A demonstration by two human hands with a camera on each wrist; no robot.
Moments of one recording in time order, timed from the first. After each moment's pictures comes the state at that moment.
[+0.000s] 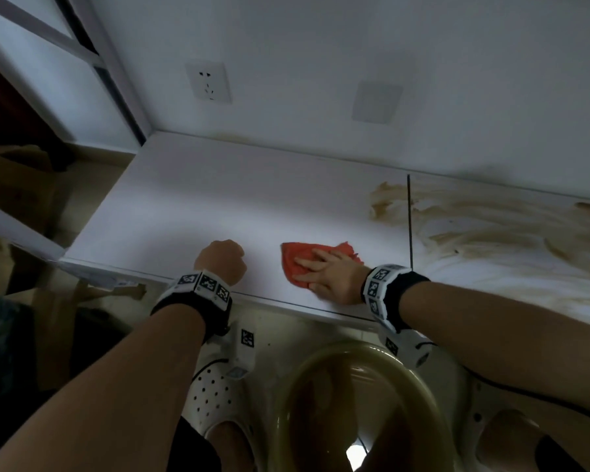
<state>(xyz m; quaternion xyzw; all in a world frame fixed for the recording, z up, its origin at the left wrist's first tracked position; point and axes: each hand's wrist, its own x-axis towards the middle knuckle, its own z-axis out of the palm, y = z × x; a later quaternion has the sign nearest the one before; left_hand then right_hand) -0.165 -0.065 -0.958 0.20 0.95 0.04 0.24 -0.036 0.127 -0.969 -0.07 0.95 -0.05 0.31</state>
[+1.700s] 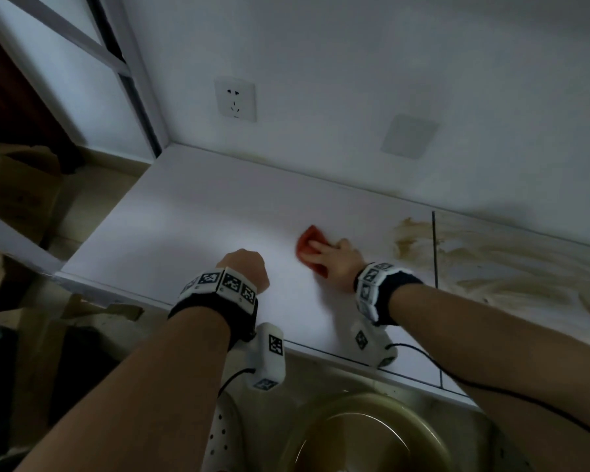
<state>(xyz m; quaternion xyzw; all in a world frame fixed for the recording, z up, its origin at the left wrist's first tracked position) -0.199 -0.034 -0.944 0.24 0.93 -0.06 0.27 -0.128 0.142 -0.978 0.05 0.97 -0.06 0.25</state>
